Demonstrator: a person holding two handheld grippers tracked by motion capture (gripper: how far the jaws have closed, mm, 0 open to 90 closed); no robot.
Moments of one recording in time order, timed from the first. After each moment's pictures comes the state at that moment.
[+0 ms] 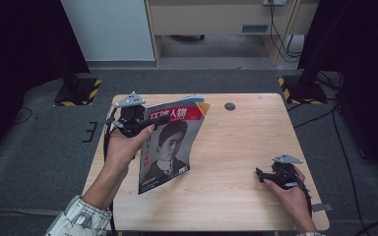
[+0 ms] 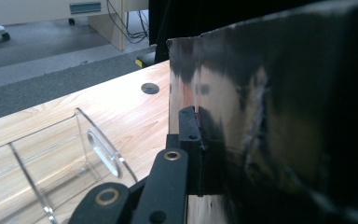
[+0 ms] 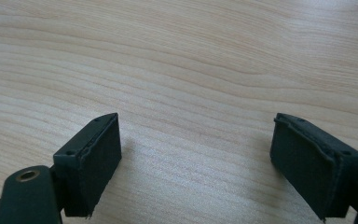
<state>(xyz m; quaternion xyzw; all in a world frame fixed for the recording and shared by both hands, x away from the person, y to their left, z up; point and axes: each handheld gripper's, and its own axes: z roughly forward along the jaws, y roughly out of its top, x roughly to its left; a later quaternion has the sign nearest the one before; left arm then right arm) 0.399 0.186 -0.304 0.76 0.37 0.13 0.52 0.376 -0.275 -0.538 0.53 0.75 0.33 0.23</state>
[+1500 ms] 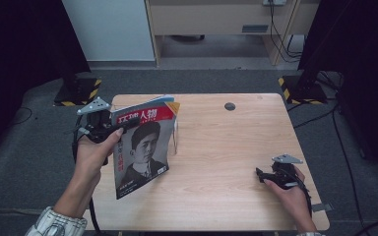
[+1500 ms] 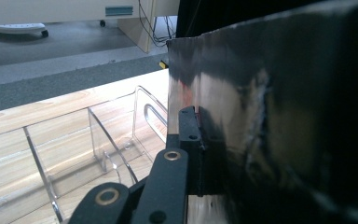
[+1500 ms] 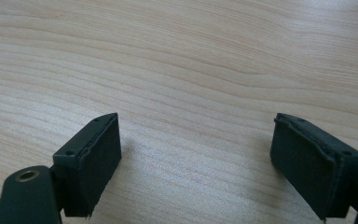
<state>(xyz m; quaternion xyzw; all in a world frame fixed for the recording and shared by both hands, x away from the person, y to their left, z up) 0.383 0.258 -0.309 0.74 0.41 0.15 0.52 0.376 -0.276 -0.538 0.53 0.75 0.33 0.23</state>
